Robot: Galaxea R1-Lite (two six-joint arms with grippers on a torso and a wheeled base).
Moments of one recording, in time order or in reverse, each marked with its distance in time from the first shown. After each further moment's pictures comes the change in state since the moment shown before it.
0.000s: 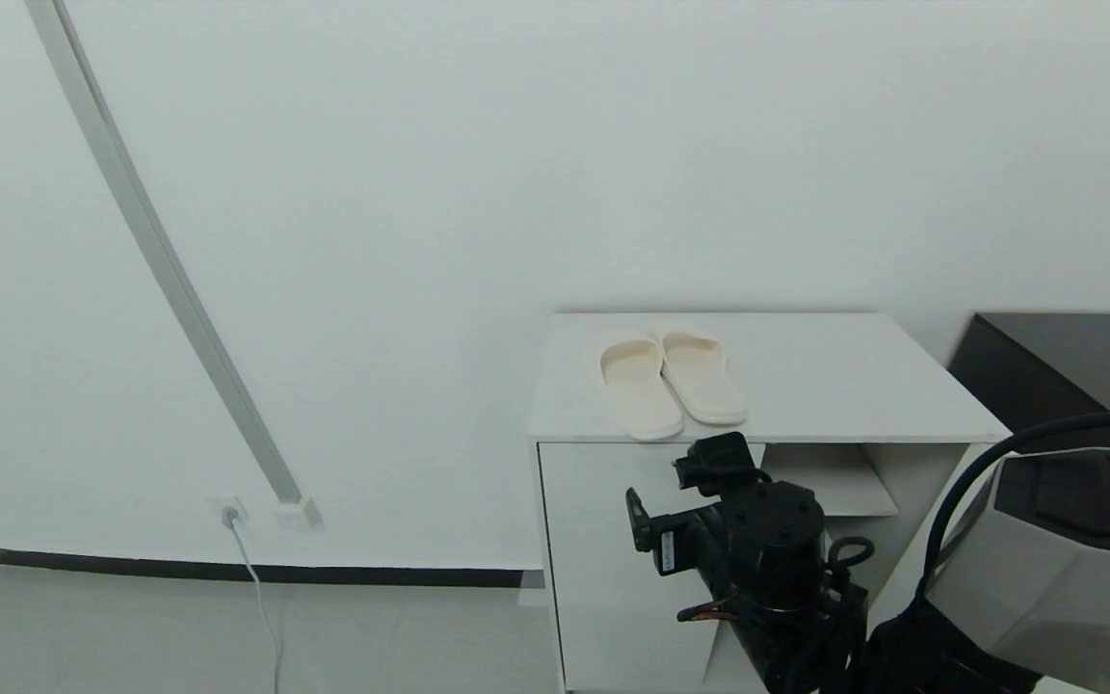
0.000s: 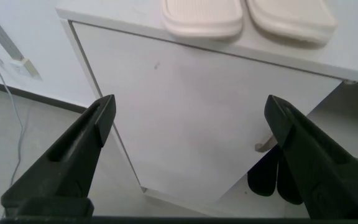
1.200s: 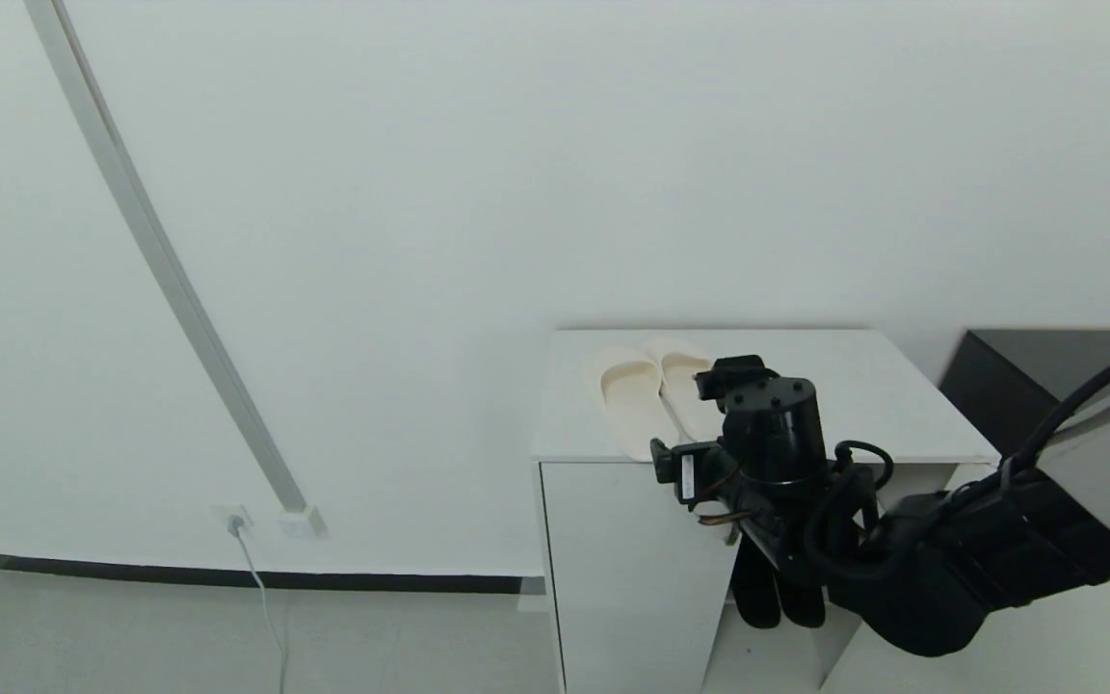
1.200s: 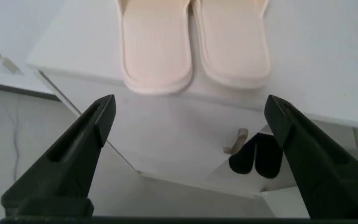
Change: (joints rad) left arm 0.000 0.000 0.001 0.000 -0.001 0.001; right arm -0.101 -0.138 -0.260 0.565 0.047 0.113
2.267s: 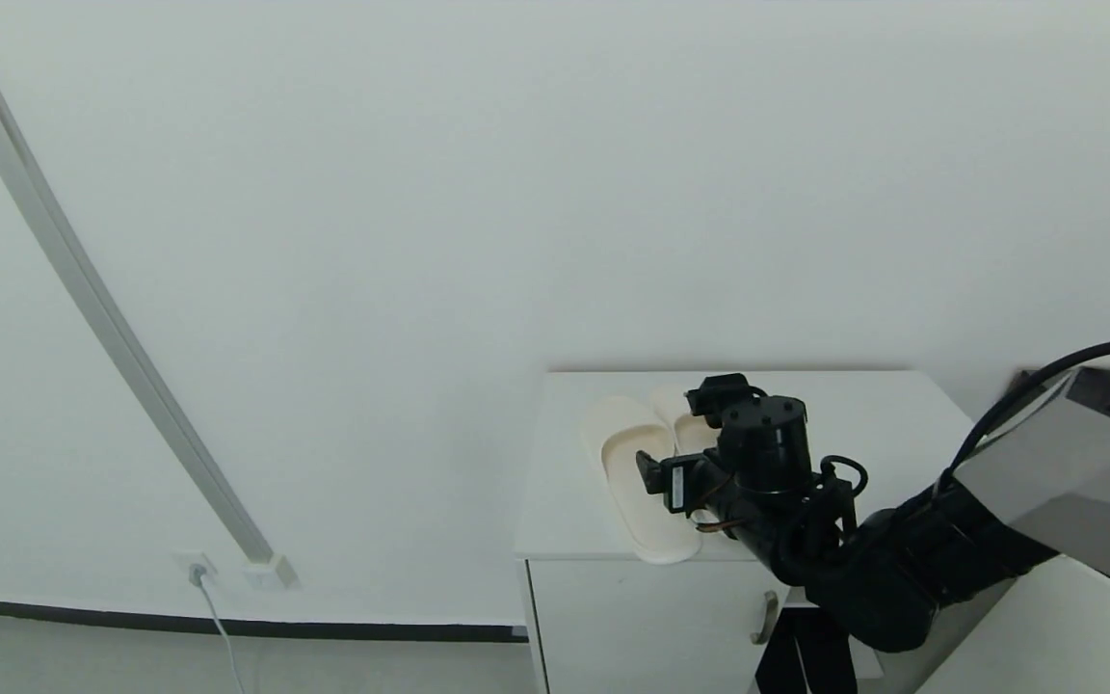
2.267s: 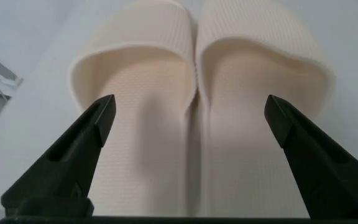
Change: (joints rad) left arm 0.000 0.000 -0.001 0.000 0.000 -0.002; right arm -0.045 0.108 0.007 -0.149 0.148 -0.010
